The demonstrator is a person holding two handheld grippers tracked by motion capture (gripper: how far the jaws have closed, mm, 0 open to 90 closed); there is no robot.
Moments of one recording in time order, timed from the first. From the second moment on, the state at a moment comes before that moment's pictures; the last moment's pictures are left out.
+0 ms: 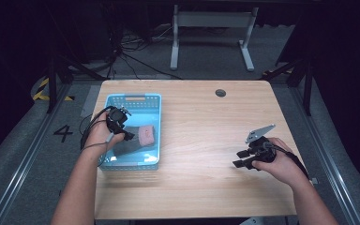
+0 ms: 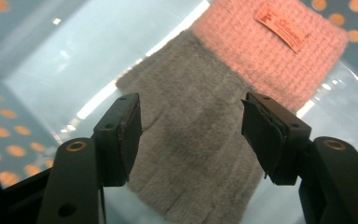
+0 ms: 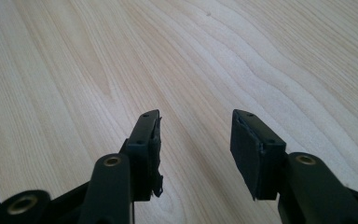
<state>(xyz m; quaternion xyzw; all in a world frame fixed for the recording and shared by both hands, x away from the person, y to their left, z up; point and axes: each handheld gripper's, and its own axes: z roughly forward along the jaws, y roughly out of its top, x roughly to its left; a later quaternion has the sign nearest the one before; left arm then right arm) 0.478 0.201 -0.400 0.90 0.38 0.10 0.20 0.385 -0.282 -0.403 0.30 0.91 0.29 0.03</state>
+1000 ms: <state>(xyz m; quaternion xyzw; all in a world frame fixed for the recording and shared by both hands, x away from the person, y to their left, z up) 0.369 0.127 -0.331 0.90 0.29 0.09 0.30 0.390 -0.284 -0.403 0.30 0.91 0.29 0.03</state>
